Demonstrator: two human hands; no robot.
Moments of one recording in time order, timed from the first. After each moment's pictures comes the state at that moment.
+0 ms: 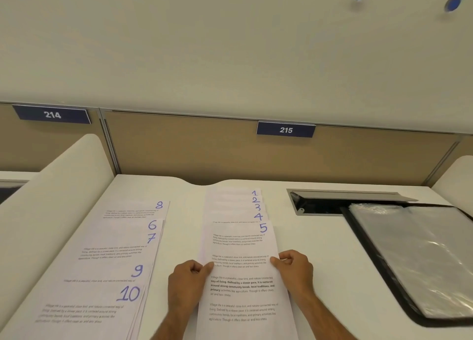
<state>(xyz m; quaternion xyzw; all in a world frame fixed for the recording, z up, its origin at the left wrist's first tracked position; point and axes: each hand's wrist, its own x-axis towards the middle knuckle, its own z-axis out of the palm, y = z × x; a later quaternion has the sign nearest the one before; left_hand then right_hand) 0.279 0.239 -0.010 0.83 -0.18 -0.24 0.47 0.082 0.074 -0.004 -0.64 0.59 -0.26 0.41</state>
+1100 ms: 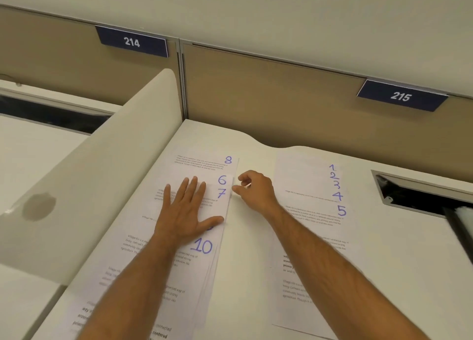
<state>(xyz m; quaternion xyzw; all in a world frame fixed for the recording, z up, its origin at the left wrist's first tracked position) 0.461 0.322 -0.030 0.90 -0.43 -0.02 0.07 0.360 0.131 0.016 -0.85 0.35 -0.11 0.37</state>
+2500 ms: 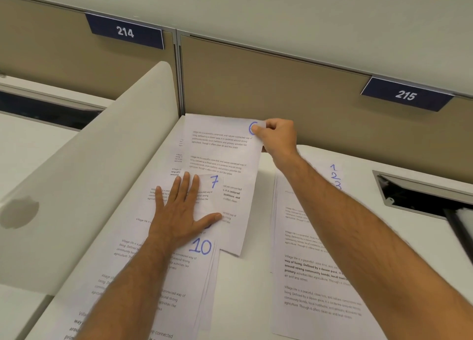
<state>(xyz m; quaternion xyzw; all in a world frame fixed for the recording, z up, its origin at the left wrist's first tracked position) 0.466 0.324 -0.035 0.90 -0.41 -0.05 0.11 0.403 0.078 0.107 -0.72 0.38 -0.29 0.51</state>
